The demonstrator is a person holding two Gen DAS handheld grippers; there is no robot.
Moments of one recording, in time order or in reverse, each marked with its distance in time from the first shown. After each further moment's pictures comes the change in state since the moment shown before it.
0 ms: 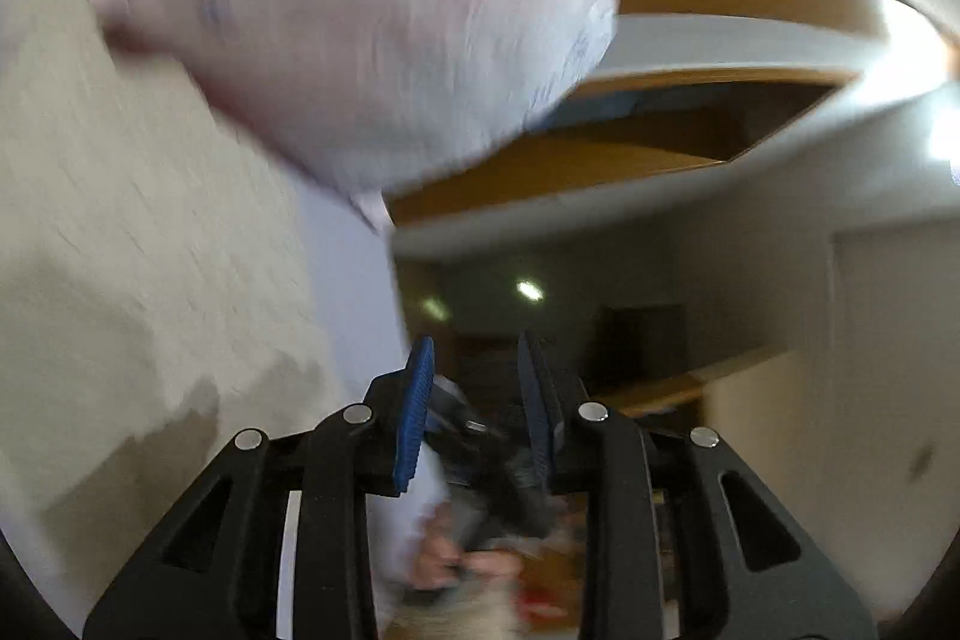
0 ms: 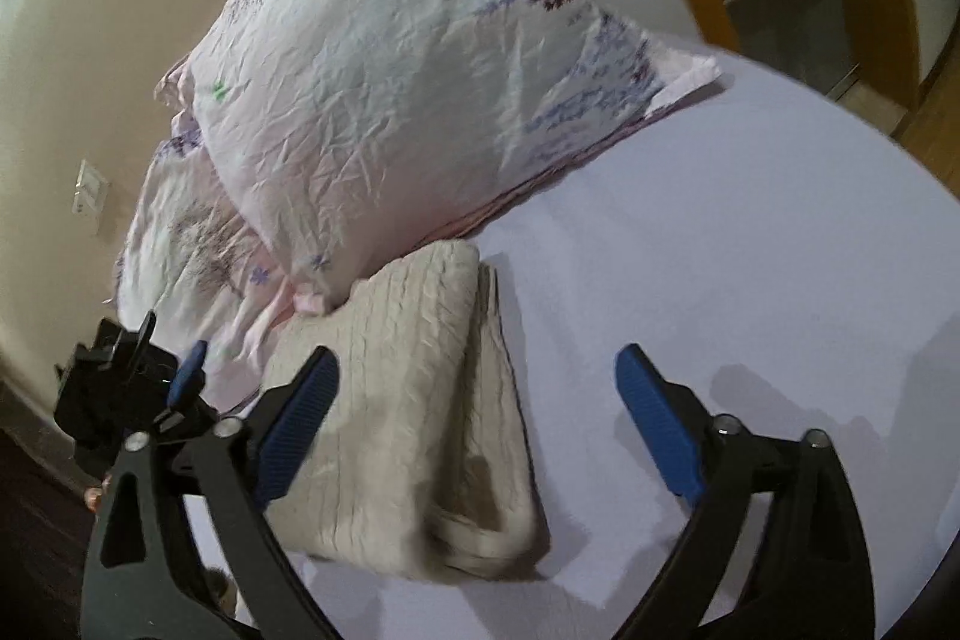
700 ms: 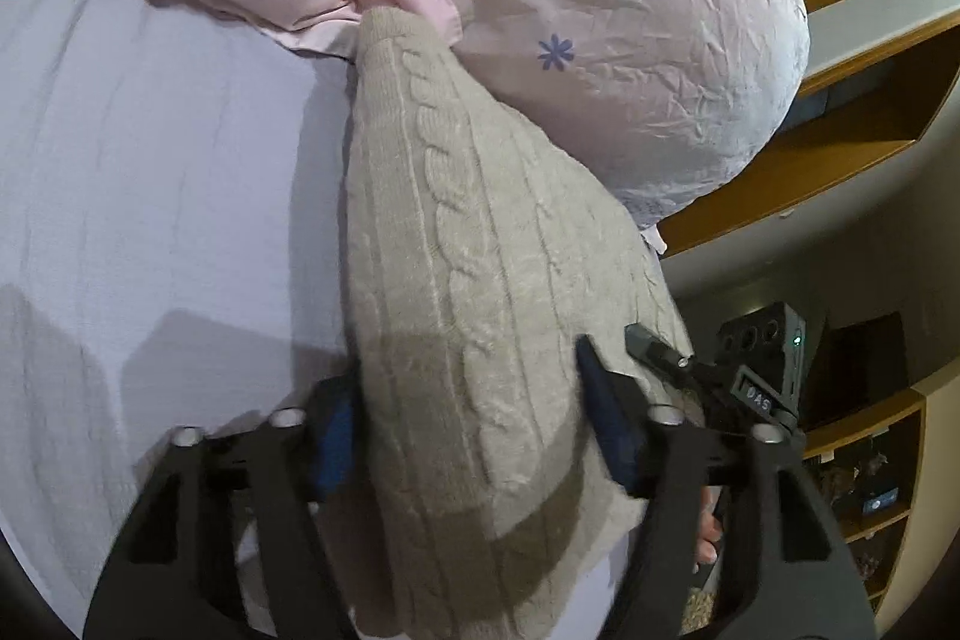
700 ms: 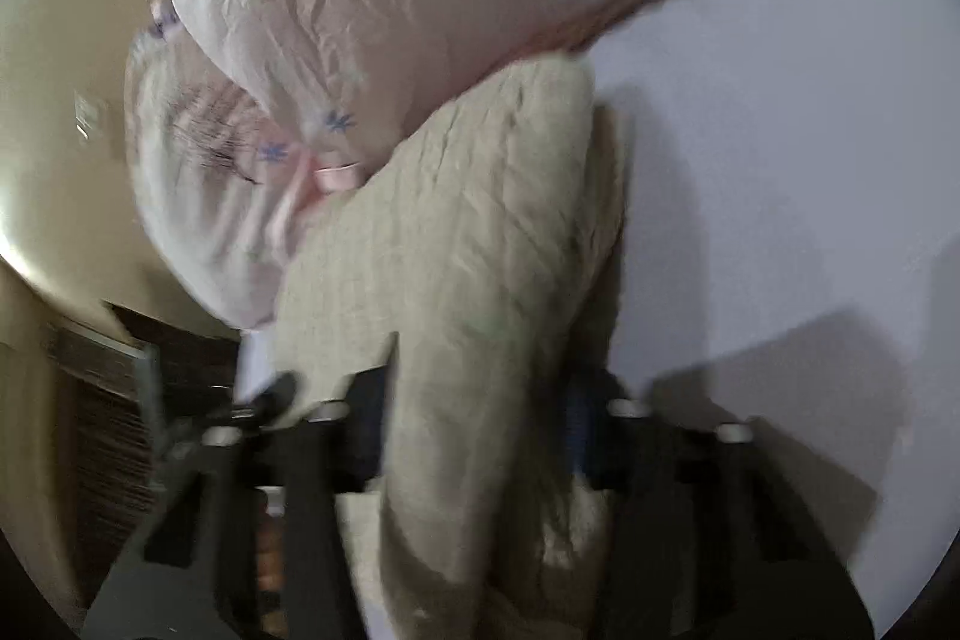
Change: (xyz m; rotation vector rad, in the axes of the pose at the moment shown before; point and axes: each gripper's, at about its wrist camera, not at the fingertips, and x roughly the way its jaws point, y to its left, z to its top) left arm -0.019 0.068 -0.021 0.045 -0.038 0.525; right arm 0.125 0.021 -0.023 0.068 0.383 0.210
